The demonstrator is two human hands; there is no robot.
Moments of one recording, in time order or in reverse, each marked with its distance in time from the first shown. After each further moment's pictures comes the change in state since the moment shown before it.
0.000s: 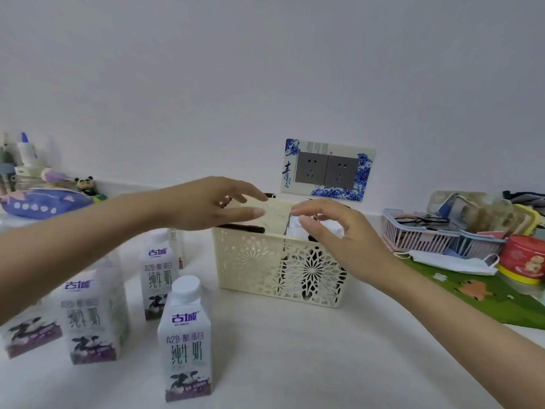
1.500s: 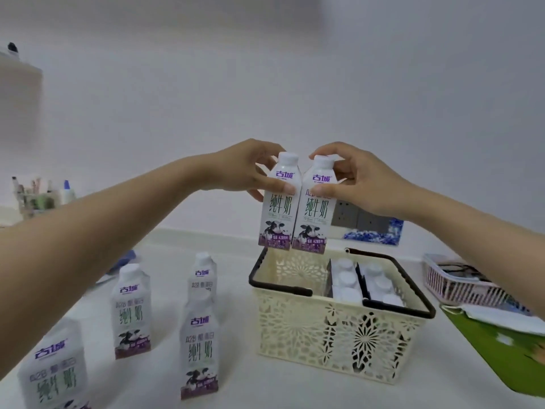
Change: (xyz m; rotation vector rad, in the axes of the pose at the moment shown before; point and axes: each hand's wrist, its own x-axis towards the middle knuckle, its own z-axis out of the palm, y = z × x) left_hand 0.064 -0.034 -0.103 -0.310 0.125 0.099; right_hand 0.145 -0.048 -0.032 -0.081 -0.110 -0.048
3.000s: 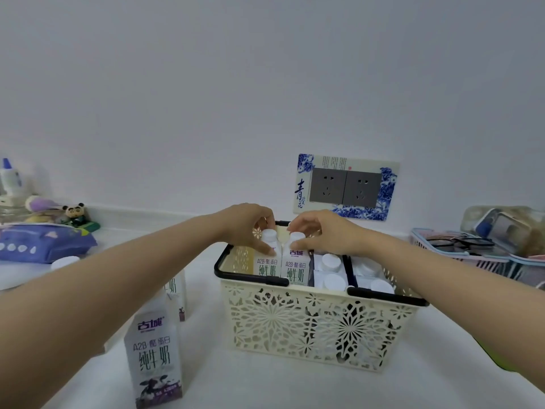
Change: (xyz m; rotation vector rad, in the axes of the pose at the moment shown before) left_hand 0.051 -0.119 0.111 0.468 -0.182 -0.138; right_hand -0.009 0.137 0.068 -0.058 -0.246 0.291
